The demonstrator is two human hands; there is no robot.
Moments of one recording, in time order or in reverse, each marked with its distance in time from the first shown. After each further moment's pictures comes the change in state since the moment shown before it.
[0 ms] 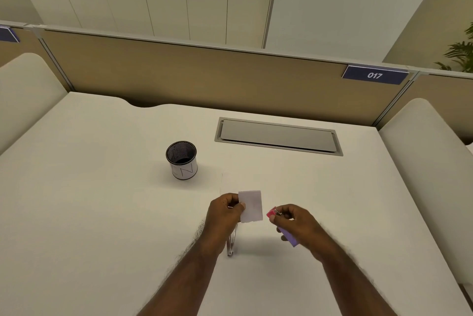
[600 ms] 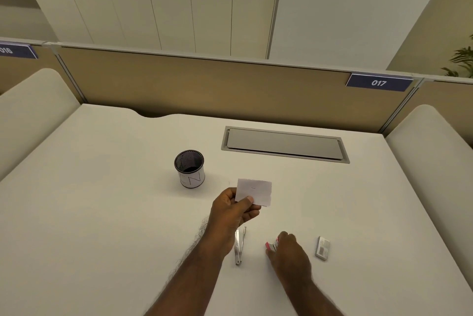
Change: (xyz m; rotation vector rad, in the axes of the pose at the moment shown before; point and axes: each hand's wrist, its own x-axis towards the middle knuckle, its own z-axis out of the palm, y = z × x) left_hand -0.009 0.030 -0.009 -0.415 -0.085 -0.023; right_hand 0.005 0.066 0.072 -1.005 0.437 -0.160
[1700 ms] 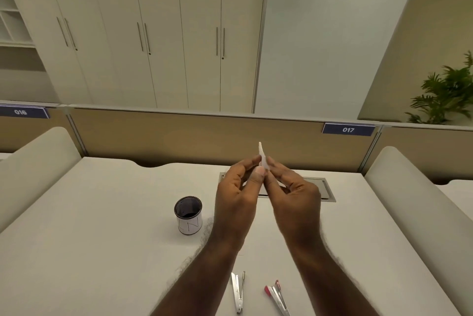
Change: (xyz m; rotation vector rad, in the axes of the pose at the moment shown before) left_hand -0.083 0.145 0.065 0.174 -0.112 0.688; right_hand -0.007 -0.117 -0.268 1.086 0.614 -0.354
